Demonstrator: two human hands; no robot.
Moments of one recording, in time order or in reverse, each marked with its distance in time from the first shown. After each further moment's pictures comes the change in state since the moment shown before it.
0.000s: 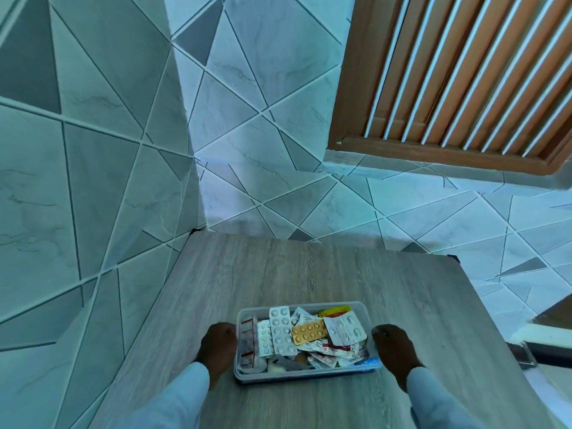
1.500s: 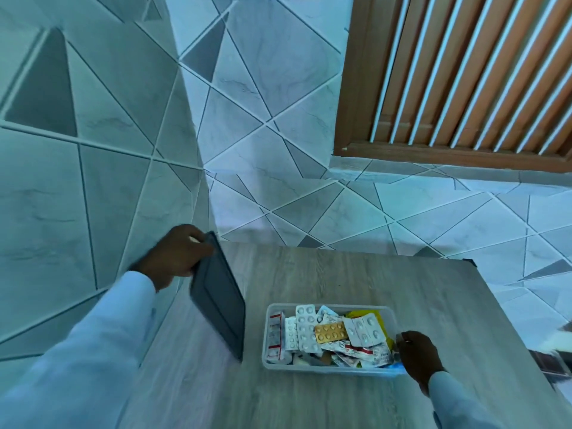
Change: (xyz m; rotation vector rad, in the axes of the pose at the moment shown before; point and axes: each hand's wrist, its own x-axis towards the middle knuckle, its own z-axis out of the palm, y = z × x) left_hand -0.016 0.139 -0.161 -0.158 0.135 0.283; right_hand 0.027 0.021 -0.014 0.073 0.044 0.031
